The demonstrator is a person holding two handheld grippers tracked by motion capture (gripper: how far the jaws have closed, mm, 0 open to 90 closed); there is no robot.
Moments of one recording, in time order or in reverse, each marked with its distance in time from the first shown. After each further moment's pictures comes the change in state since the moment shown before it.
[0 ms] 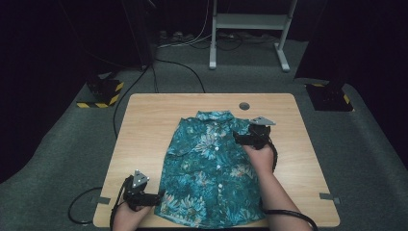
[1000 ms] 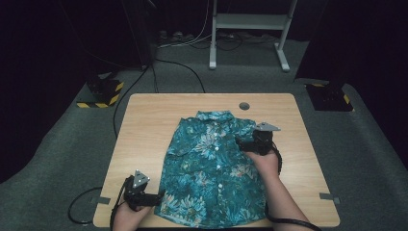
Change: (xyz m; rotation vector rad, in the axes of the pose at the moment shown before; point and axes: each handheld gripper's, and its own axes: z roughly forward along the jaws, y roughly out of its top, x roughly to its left) left arm -0.001 0.000 0.000 0.005 0.006 0.011; right arm -0.004 -0.019 -0.016 0.003 0.070 -0.026
